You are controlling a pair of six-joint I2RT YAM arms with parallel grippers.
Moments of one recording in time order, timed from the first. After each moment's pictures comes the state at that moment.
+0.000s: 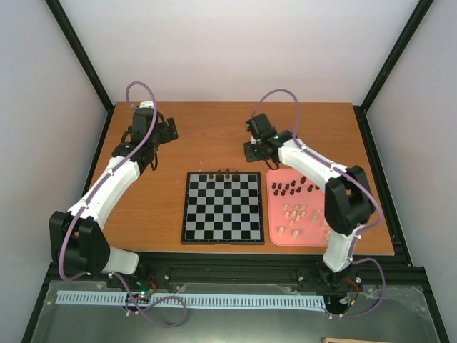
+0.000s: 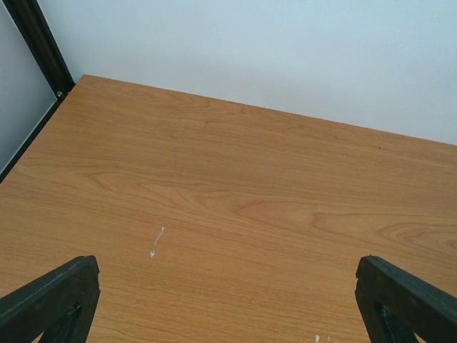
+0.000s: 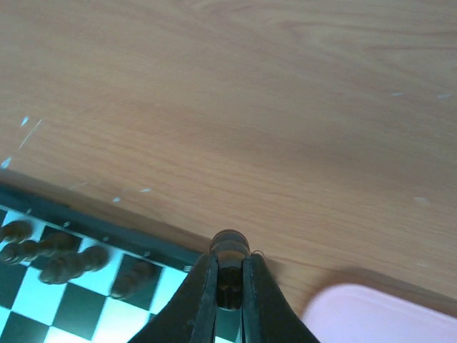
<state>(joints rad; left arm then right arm) -0.24 1.39 1.16 -0.31 -0.31 -0.32 0.53 1.79 1.44 -0.60 0.11 0.25</state>
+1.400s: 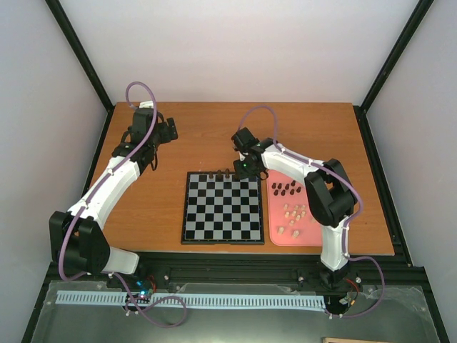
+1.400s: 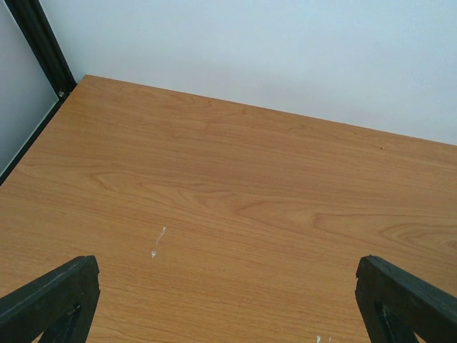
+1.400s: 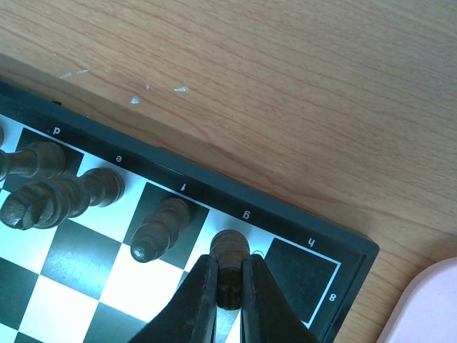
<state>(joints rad) -0.24 1.39 1.16 -0.31 -0.32 -0.32 0.65 1.97 1.48 -0.70 0.04 0.24</state>
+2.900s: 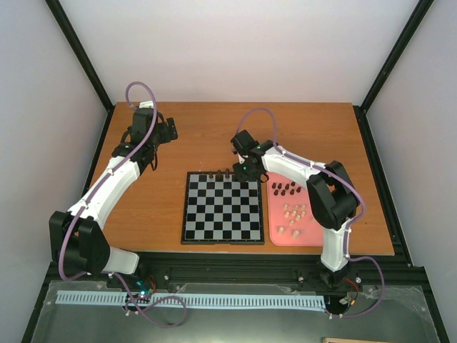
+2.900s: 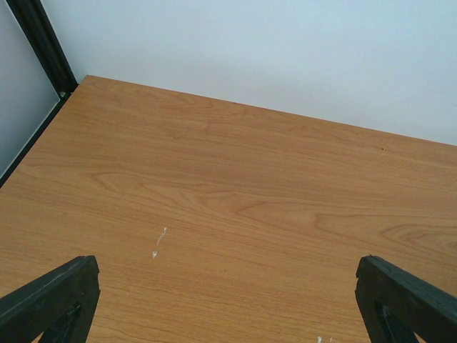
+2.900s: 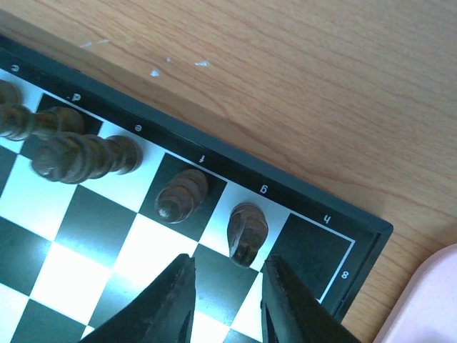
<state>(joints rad) -0.24 1.39 1.16 -0.31 -0.32 -0.32 0.66 1.95 1.45 -0.71 0.04 0.22</state>
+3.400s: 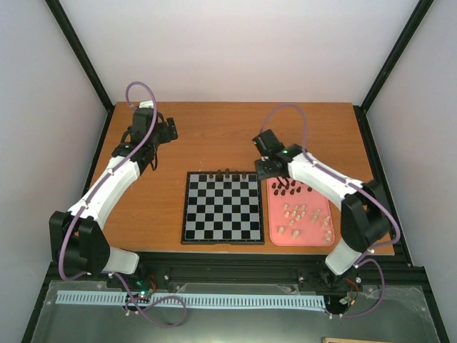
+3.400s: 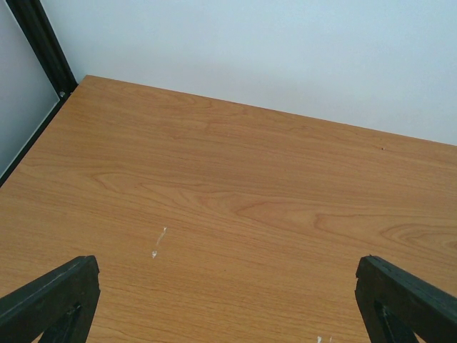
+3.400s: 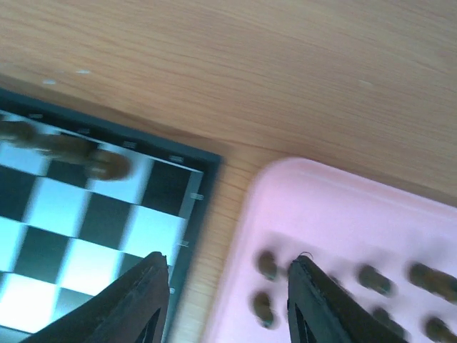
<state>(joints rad) -0.24 1.39 1.16 -0.31 -0.32 -0.32 0.62 1.69 1.29 -0.71 0.19 0.25</state>
